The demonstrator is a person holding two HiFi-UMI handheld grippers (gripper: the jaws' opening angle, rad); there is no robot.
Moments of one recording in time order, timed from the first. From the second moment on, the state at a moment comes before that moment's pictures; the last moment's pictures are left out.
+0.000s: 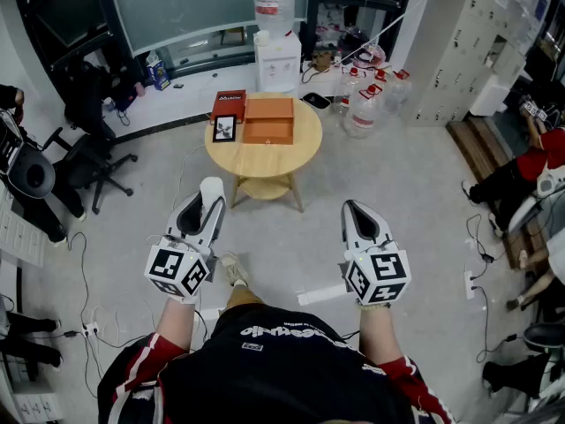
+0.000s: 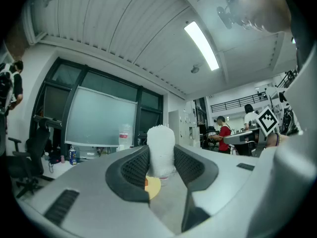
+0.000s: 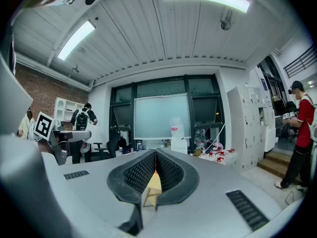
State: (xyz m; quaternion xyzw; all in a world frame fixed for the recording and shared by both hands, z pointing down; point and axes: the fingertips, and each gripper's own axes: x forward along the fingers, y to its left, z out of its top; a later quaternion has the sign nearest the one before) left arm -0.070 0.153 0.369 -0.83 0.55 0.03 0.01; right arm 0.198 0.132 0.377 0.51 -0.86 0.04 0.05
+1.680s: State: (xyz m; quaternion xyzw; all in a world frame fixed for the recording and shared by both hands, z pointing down) left arm -0.063 0.164 0.370 -0.85 0.53 0.01 0.00; right arm 0.170 0.160 0.401 0.46 -0.88 0.06 0.12
